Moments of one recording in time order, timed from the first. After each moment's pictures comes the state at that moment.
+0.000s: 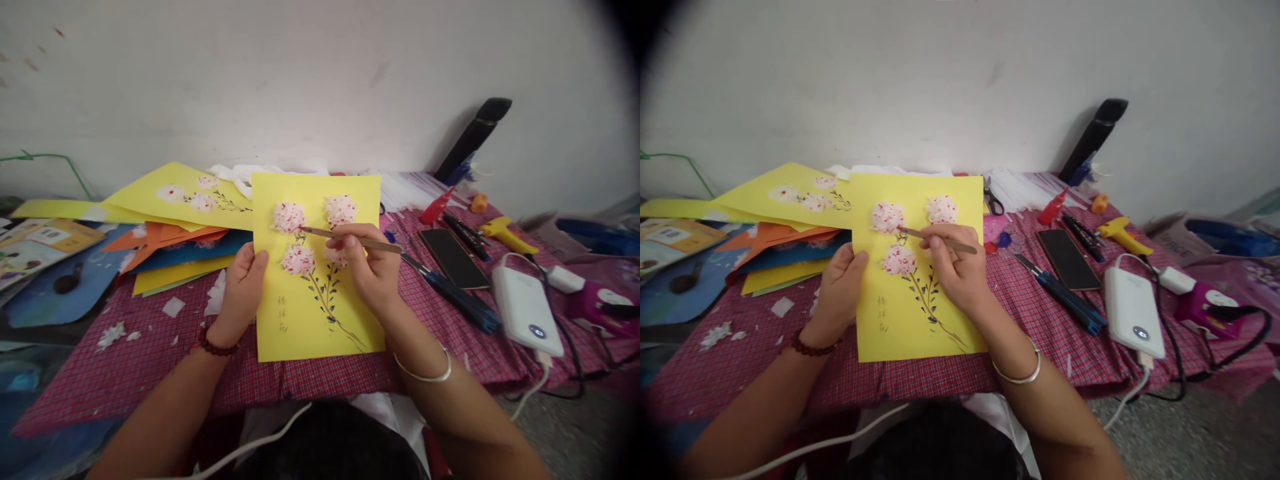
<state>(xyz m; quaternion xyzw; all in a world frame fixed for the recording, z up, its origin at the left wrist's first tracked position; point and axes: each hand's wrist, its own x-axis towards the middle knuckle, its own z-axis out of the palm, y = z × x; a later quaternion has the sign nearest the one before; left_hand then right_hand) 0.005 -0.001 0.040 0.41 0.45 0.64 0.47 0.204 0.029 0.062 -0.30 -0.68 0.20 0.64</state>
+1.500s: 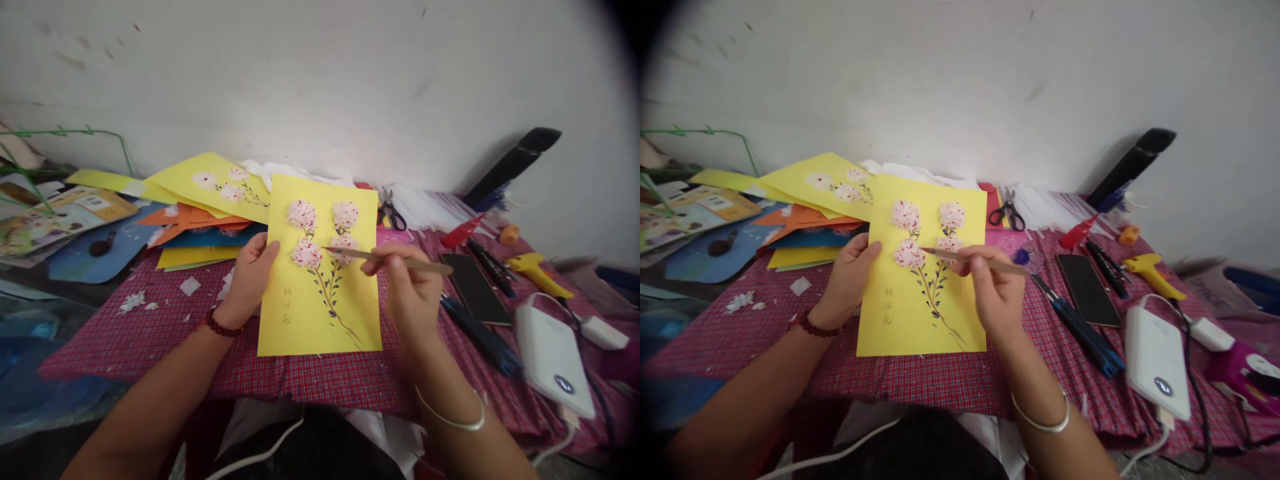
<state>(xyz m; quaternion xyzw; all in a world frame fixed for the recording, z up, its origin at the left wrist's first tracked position) 0.000 0.004 0.047 0.36 0.47 0.67 0.46 0.224 0.018 0.063 -0.29 -0.63 0.31 0.65</state>
